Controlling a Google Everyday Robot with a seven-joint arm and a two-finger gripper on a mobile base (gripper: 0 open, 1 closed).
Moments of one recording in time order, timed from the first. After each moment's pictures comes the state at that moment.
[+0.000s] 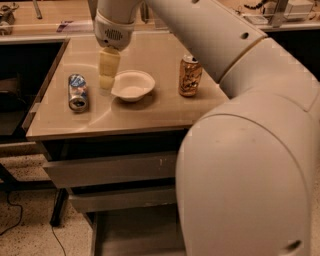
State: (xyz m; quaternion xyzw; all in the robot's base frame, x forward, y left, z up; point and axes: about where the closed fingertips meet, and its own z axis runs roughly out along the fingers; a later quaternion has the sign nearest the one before) arm 0.636 0.125 0.927 -0.72 0.67 0.08 0.16
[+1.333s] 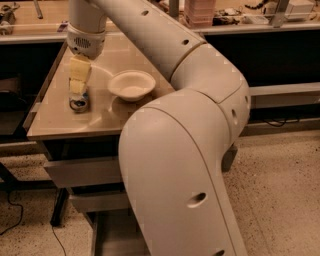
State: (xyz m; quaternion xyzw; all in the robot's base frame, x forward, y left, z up) arm 0.652 0.194 0.892 -0.69 0.70 0.11 0.11
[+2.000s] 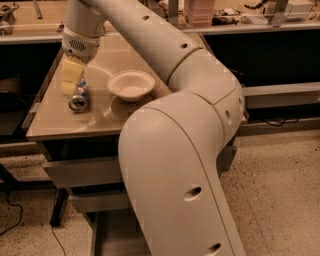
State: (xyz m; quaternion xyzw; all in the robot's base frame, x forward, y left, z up) arm 0.647 0.224 0.886 -0.70 0.68 0.17 0.12
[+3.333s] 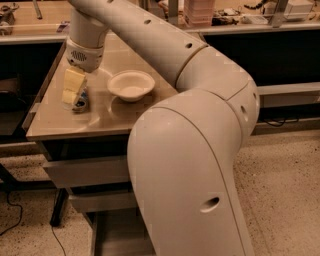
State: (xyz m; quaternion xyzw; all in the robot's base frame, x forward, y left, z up) arm 0.641 0.214 0.863 -0.65 0.74 0.15 0.10
